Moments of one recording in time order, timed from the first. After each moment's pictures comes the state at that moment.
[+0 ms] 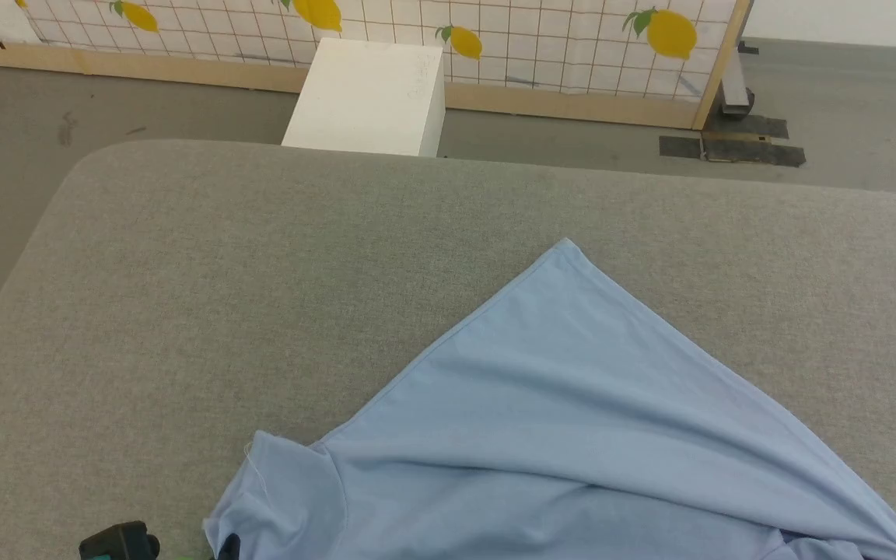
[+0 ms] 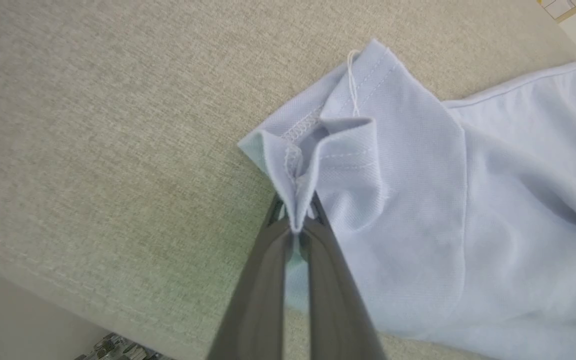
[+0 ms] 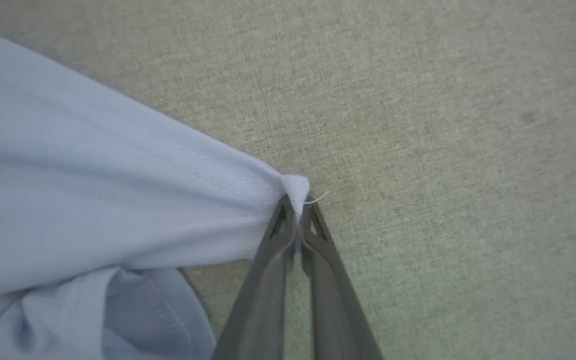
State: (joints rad) left arm 0.27 0.12 -0.01 -0.05 -0.57 0.14 0.30; right arm 0.06 -0.05 -0.58 0.16 0.12 0.13 0.69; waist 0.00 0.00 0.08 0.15
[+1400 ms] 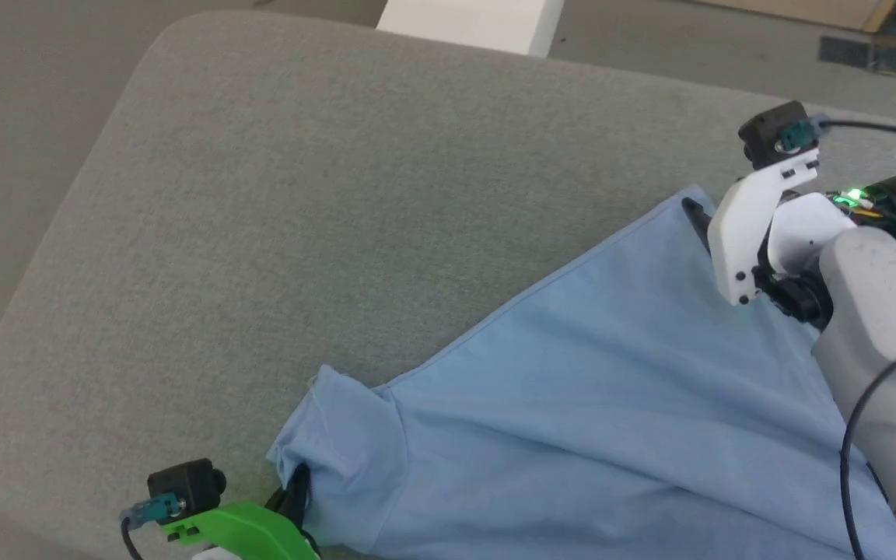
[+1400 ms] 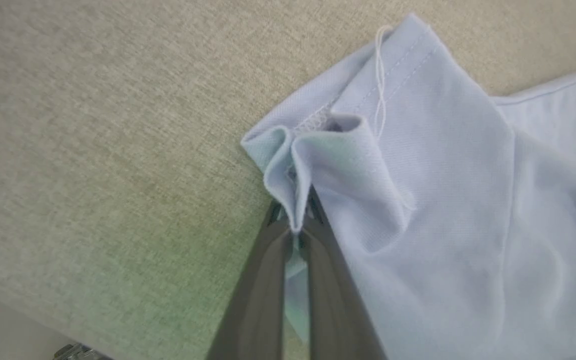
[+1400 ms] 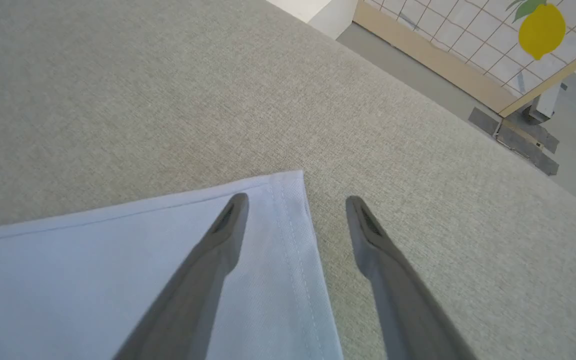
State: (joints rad) left arm 0.12 0.09 -0.11 0.03 -0.59 0.09 0.24; right arm -0.78 -0.27 0.31 0.68 0.25 0.13 0.44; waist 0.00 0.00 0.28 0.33
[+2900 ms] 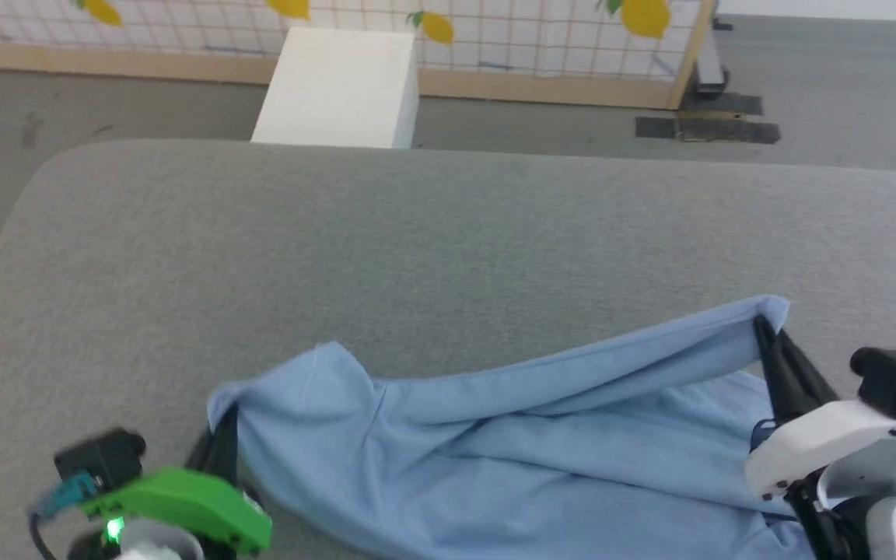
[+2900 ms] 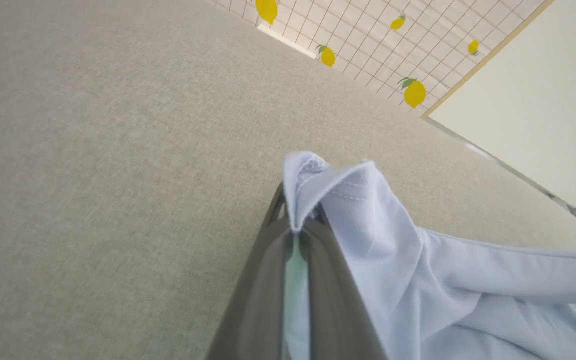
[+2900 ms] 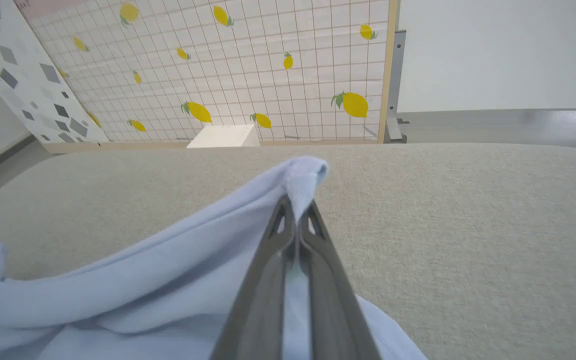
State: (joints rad) left arm 0.12 0.16 -0.06 -0.12 -0.60 0.11 0.14; right arm -0.04 -0.06 -0.08 -0.02 0.21 0.13 0.13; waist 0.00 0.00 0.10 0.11
